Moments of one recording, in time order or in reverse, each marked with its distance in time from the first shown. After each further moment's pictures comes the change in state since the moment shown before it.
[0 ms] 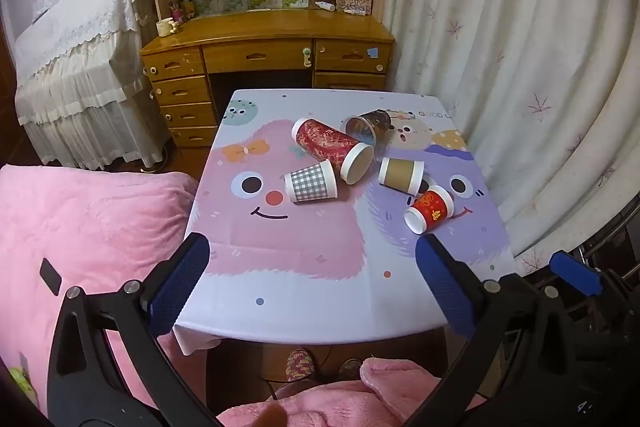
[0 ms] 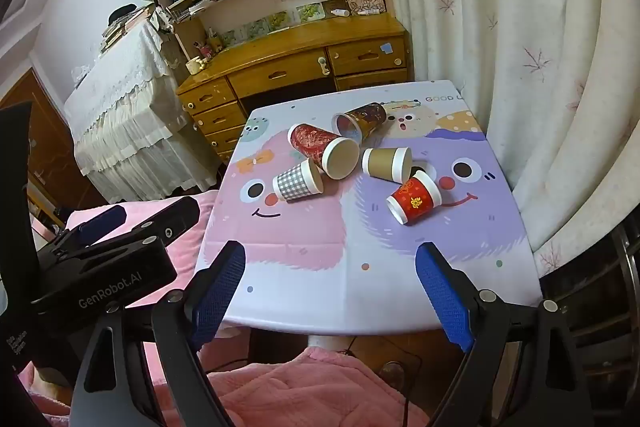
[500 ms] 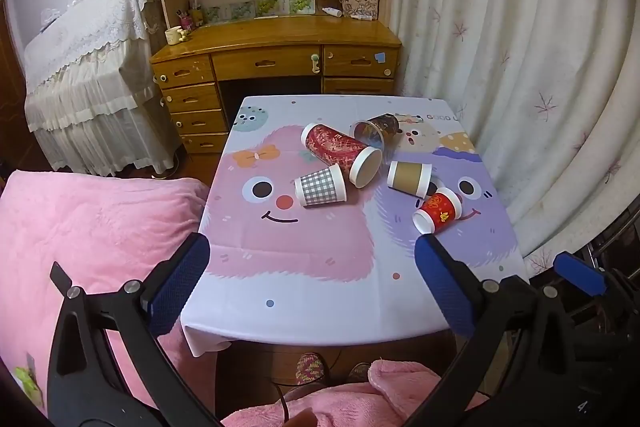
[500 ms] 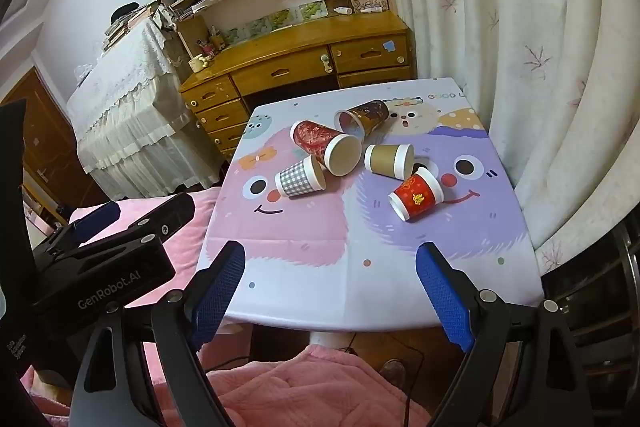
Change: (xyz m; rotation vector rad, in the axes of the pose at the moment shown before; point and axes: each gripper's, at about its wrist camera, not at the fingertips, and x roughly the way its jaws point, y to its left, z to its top) left arm -0.003 -0.005 0.000 0.028 -0.045 0.044; right arm -0.004 -0.001 -0.002 -0.003 0.006 -0.006
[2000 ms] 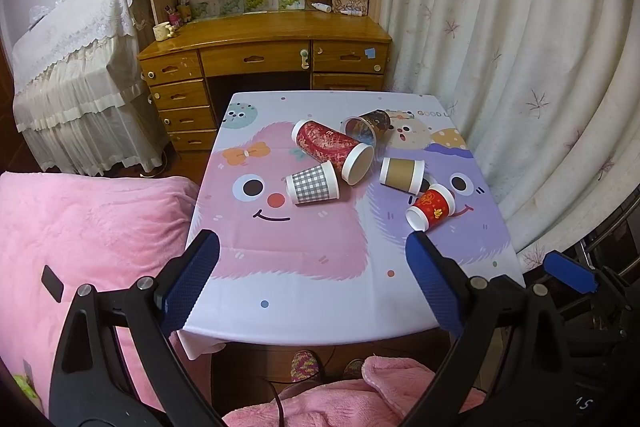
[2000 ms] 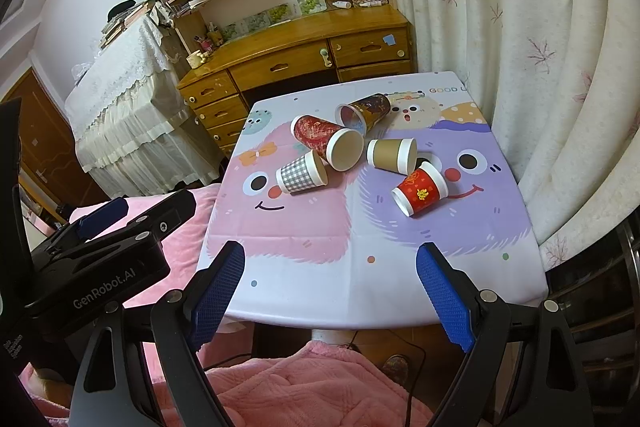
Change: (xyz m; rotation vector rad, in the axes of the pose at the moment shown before) left arm 0.003 -0.015 -0.014 0.005 0.007 -0.022; right arm 0.007 0.002 0.001 0.007 0.016 0.004
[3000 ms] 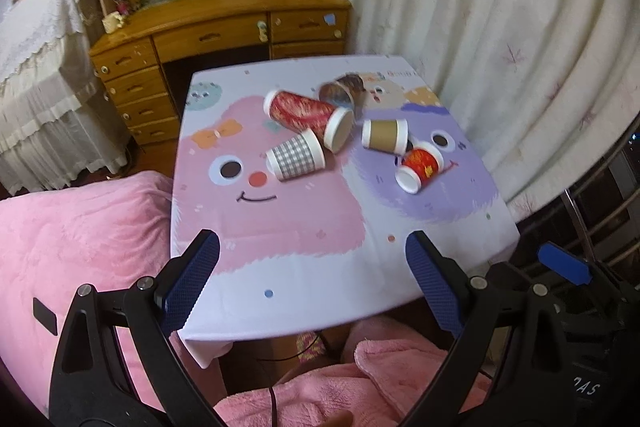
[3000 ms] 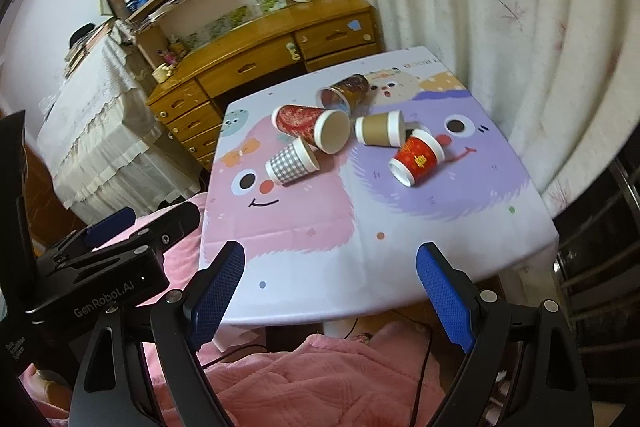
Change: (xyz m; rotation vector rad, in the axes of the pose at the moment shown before) left arm 0.045 0.046 -0.002 0.117 0.142 -0.175; right arm 0.031 0.043 -0.045 0.176 0.030 -0.098
